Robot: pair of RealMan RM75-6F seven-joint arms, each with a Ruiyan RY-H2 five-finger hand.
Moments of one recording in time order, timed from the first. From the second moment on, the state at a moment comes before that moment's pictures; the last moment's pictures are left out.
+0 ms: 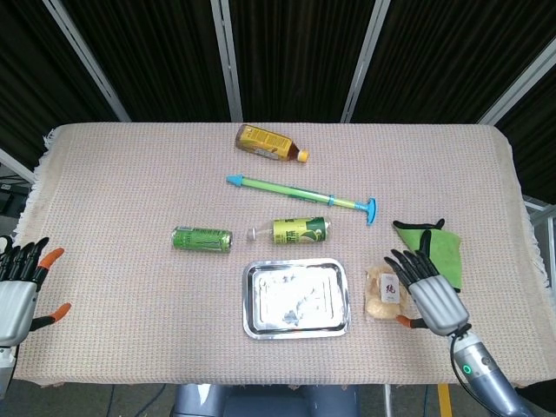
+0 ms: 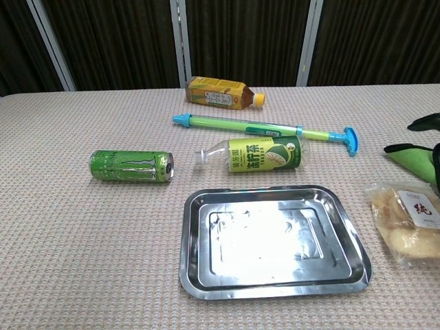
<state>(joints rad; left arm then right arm) -0.08 -1.13 -0.03 -1.67 1.52 1.50 0.16 0.29 -1.21 0.04 -1.64 -1.61 1.16 -0.14</state>
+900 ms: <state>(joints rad) -0.10 -1.15 -0.03 -1.64 1.48 1.46 0.15 0.49 -1.31 0.03 -1.55 -1.37 0.81 -0.33</state>
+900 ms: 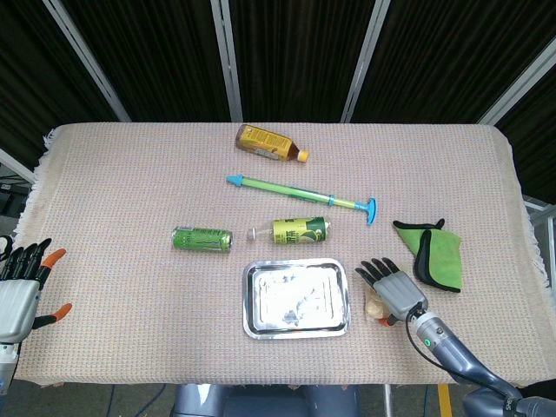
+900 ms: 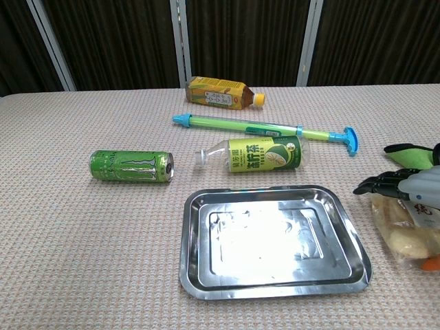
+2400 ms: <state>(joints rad) -0.09 -1.15 -0.03 -1.63 1.46 1.45 0.15 0.75 -1.41 0.15 -1.75 -1.44 0.77 -0.32</state>
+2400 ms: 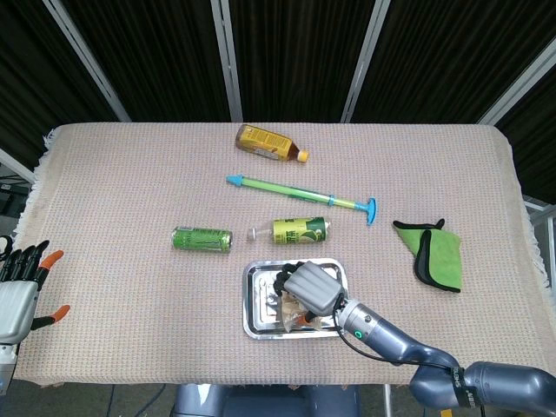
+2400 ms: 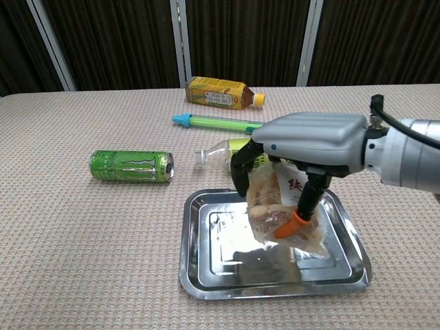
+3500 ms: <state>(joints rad) -0.09 -1.16 -0.05 -1.60 1.48 1.50 0.12 0.47 -1.17 0.04 -1.84 -1.33 1.29 -0.43</state>
